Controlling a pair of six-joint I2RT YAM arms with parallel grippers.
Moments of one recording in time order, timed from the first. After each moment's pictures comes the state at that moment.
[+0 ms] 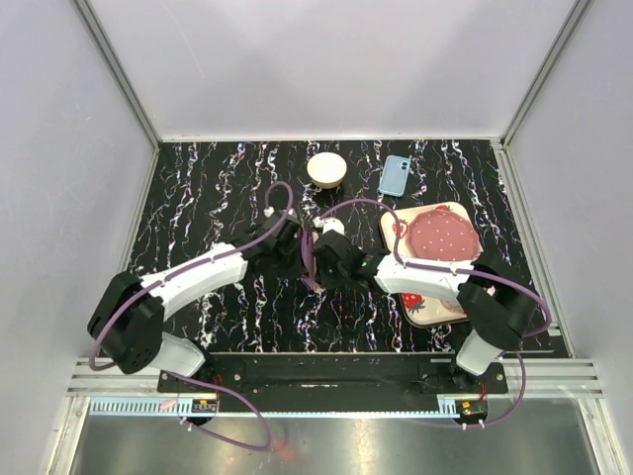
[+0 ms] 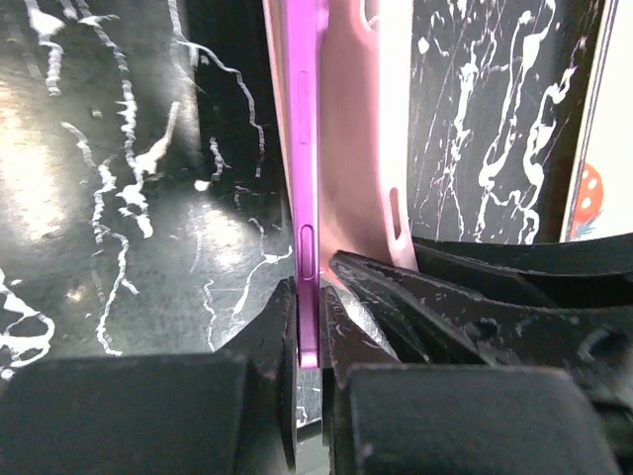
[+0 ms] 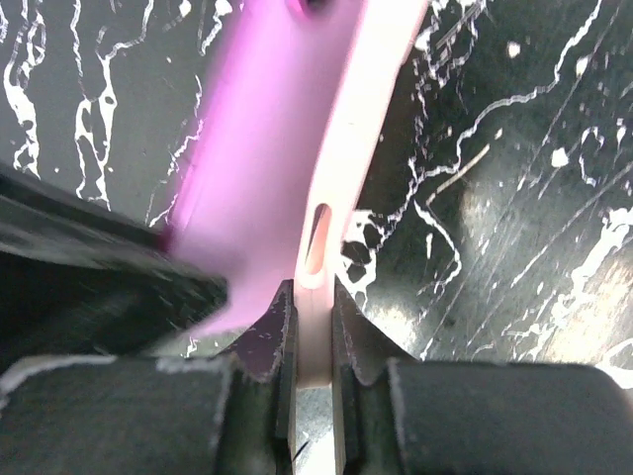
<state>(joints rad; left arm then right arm) -0.72 1.44 0.92 -0.46 0.03 -0.81 0.97 1.66 0.99 -0.16 0.16 0.59</state>
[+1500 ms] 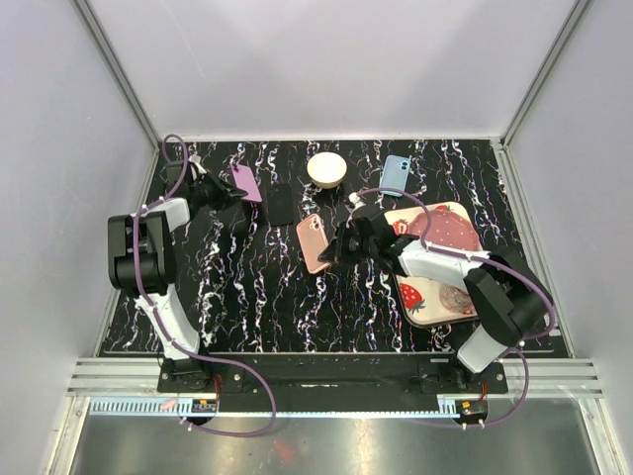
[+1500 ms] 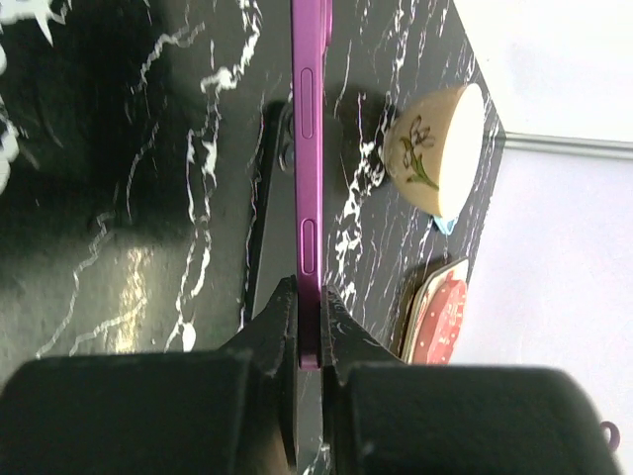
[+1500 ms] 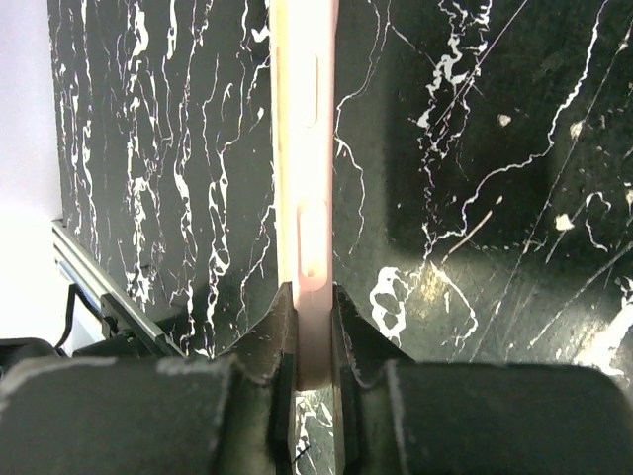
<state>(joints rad) 0.12 1.88 1.14 0.07 0.63 -0.84 0.69 1.61 0.88 0.08 -0.24 0.77</state>
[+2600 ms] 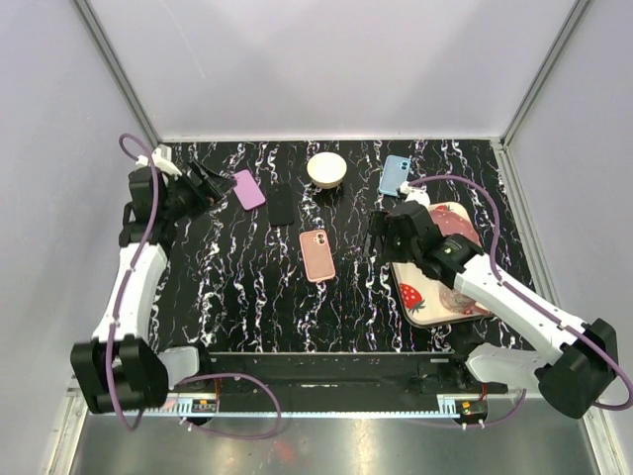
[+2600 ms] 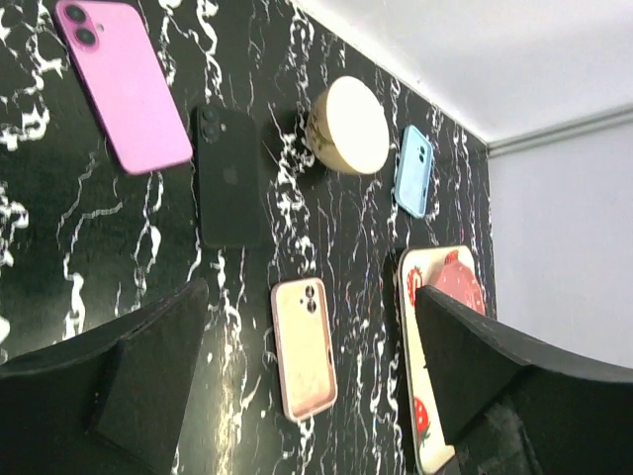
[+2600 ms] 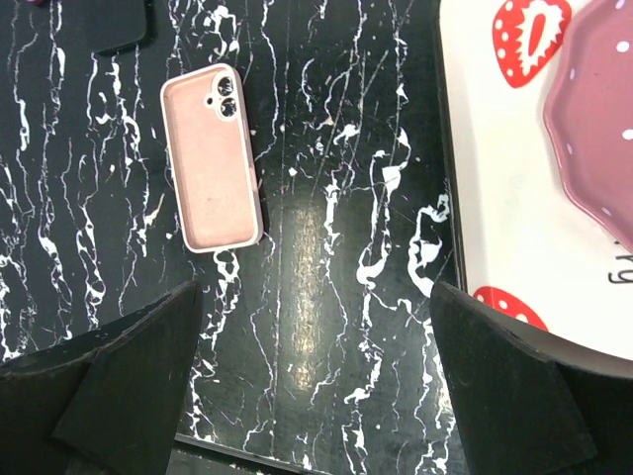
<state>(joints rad) 0.11 1.24 1.02 -0.21 0.45 -0.68 0.67 1.17 0.96 -0.53 0.23 0.65</state>
